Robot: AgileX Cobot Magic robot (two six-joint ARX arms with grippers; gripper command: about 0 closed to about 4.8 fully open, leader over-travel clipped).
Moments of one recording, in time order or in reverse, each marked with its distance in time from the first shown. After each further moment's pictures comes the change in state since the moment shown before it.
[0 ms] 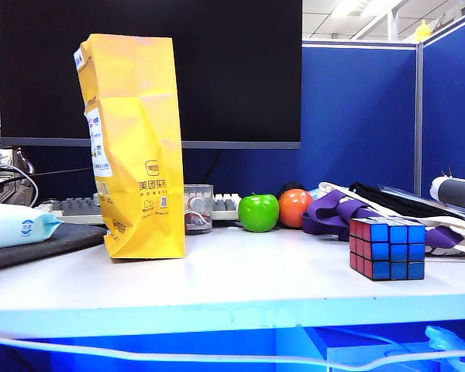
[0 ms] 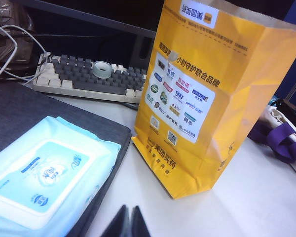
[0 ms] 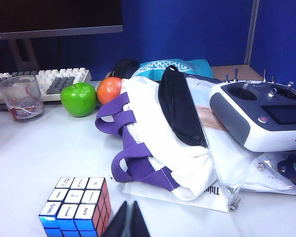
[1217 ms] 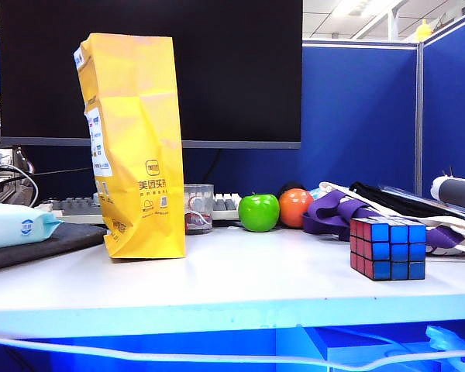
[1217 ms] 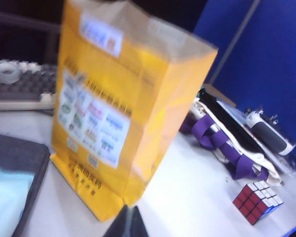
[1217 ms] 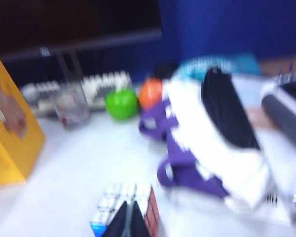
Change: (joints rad) left arm -0.014 0.489 0.213 0.240 0.292 -0.013; right arm 0.000 0.191 0.003 0.183 -0.140 0.116
